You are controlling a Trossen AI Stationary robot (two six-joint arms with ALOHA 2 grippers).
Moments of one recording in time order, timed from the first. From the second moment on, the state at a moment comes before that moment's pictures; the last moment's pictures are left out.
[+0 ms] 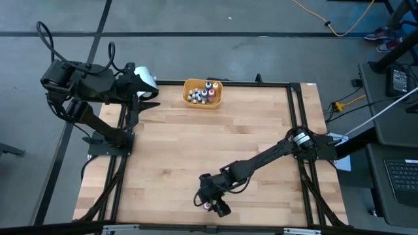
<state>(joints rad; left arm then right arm) -0.20 1.40 2.35 -1.54 -0.42 -0.15 0.44 2.14 1.62 -0.34 -0.26 0.10</state>
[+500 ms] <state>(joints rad) -0.20 1.40 2.35 -1.54 -0.45 -0.15 0.45 2.15 1.62 -0.34 -0.28 0.10</state>
